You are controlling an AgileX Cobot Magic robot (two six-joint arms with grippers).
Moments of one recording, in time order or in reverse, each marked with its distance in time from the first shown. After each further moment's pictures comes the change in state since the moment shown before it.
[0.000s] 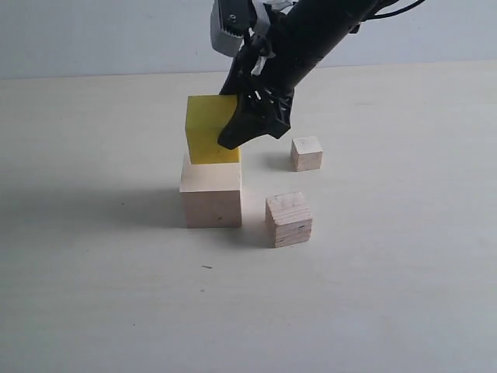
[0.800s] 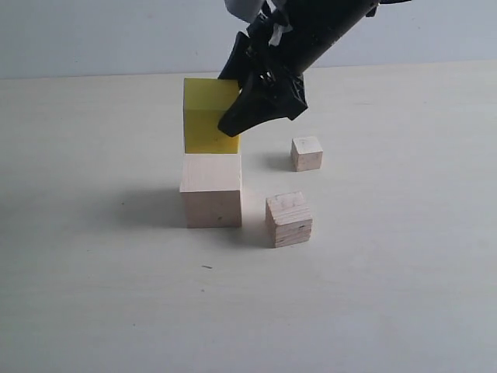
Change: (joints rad) left arm 0.000 0.000 0.000 0.000 -0.098 0.000; right arm -0.046 -0.049 0.000 0.104 0.140 -0.038
